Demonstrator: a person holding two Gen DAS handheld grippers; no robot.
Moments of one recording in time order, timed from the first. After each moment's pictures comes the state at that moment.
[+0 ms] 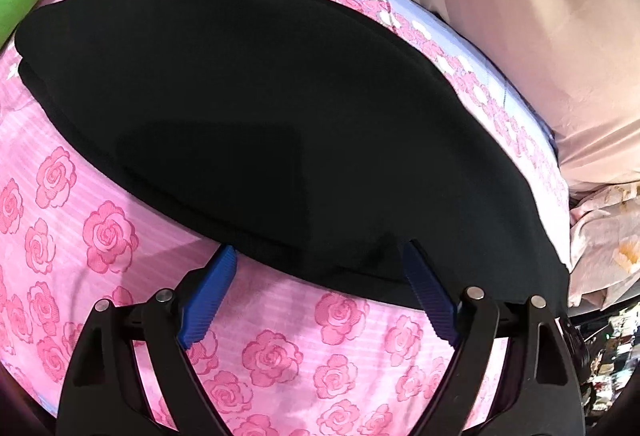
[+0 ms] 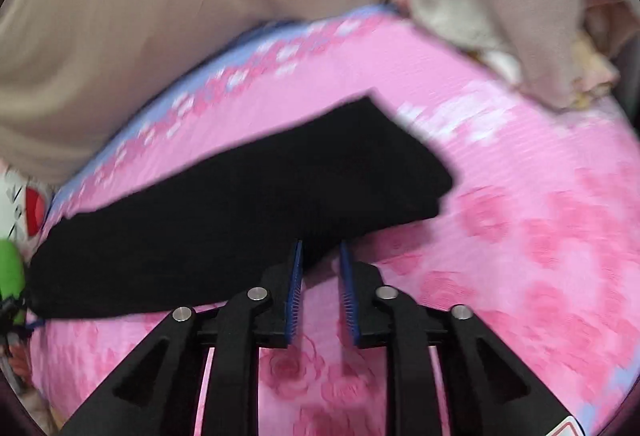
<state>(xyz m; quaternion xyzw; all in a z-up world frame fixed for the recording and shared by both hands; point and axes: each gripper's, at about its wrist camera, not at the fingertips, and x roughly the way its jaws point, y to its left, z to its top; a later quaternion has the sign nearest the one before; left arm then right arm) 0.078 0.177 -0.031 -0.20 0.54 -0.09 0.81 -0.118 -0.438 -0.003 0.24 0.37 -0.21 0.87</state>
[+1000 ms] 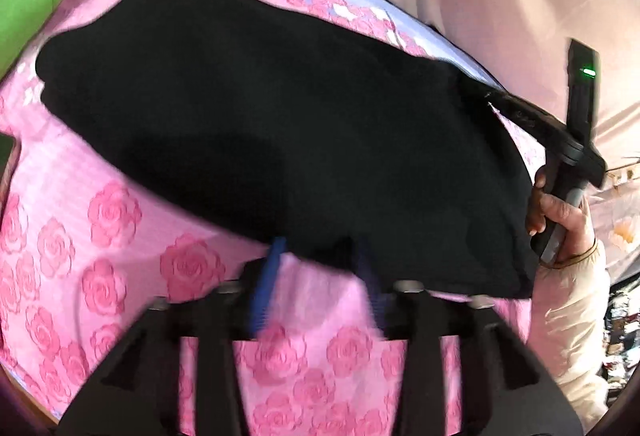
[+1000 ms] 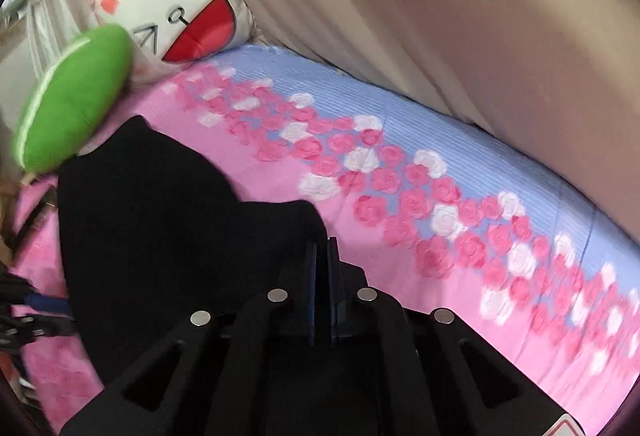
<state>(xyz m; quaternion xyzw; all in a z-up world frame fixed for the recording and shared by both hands) 0.075 0.221 -0.018 -0.16 0.52 -0.10 0.83 0.277 -0.060 -0.013 -0.08 0.44 0.16 0.88</state>
